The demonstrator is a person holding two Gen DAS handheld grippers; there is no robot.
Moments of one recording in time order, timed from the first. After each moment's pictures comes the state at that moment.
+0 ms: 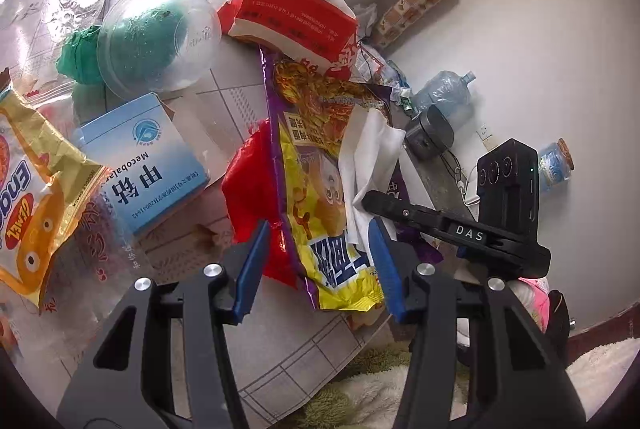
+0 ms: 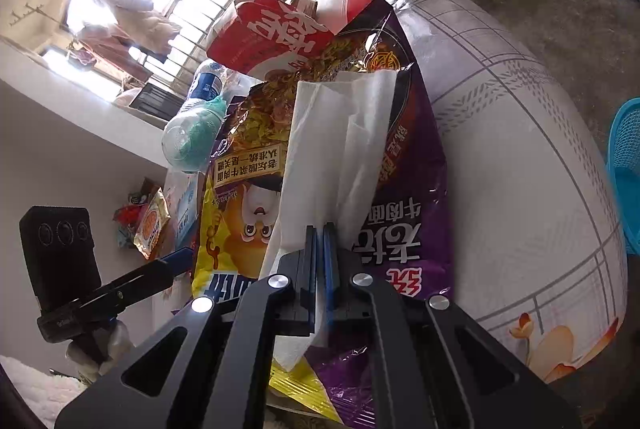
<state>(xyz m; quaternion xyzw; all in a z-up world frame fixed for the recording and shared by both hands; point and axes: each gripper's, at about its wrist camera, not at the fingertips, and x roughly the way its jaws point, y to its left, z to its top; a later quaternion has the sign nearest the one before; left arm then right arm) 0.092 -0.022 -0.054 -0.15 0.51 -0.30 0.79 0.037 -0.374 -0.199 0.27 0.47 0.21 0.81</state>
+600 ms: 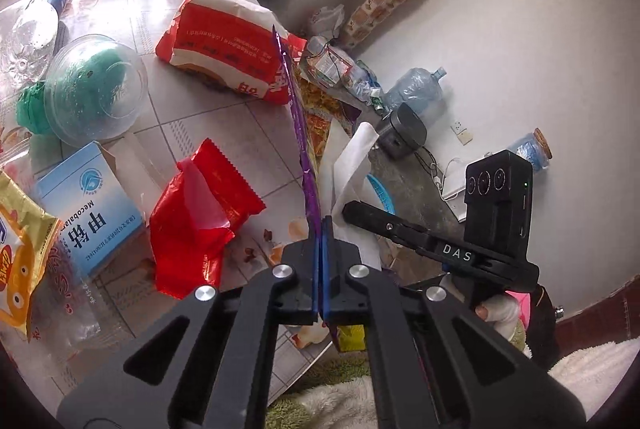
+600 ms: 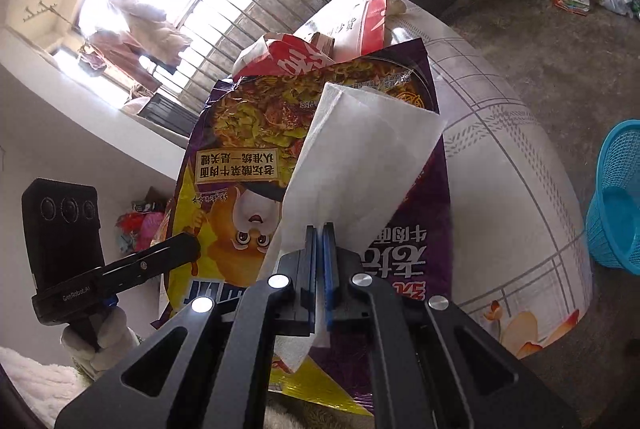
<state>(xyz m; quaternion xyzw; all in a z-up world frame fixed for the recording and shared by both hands) 0.094 -0.050 -0.021 -0.14 0.48 -0.36 0.78 0.012 -0.394 -0.156 0.26 0.43 0.22 0.84</state>
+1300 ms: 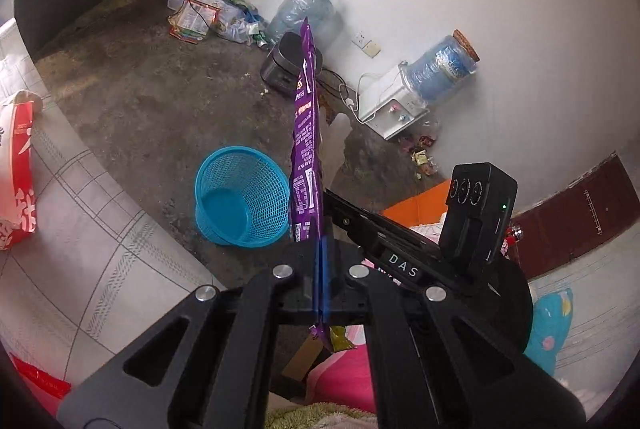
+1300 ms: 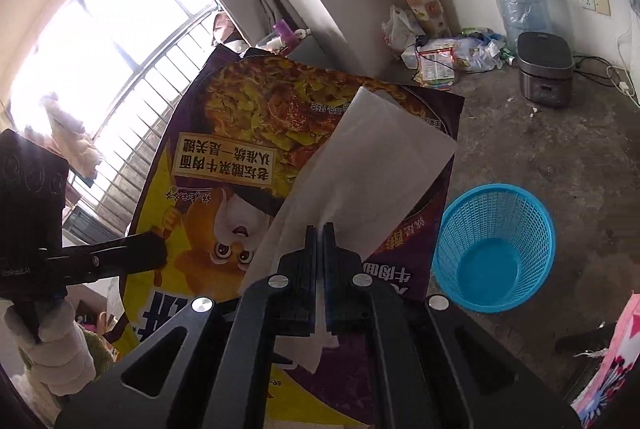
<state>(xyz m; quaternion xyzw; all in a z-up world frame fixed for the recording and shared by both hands) 0.131 -0.308 0.022 -0.03 0.54 -0.54 0.64 -0.031 -0.567 -0.110 0.29 0.32 -0.04 0.90</state>
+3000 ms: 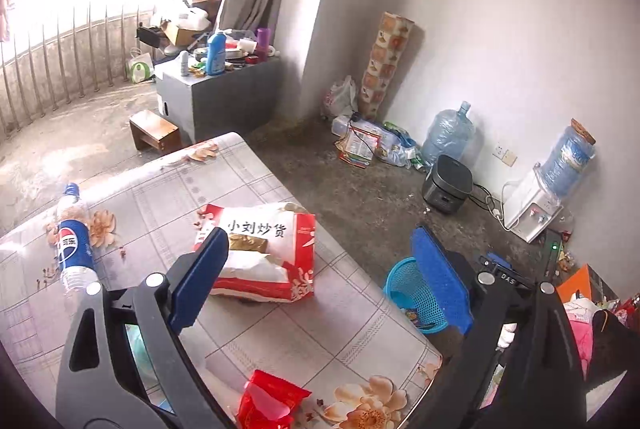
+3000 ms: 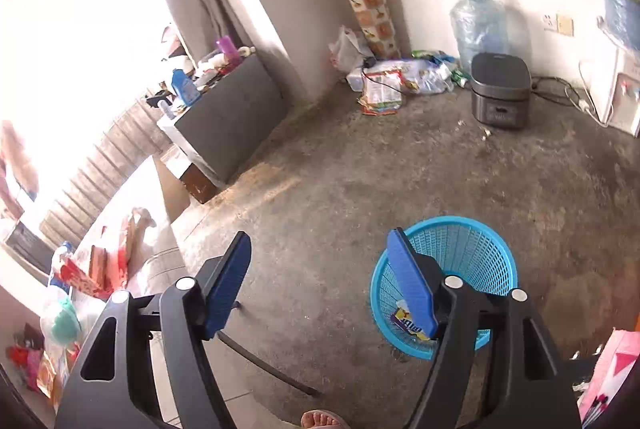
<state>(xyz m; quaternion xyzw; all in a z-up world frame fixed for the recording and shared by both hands) 0.177 -0.096 0.130 -0.01 0.34 -0.30 0.89 0.020 -0.563 -0.118 0.21 0.29 -0.12 0.93</state>
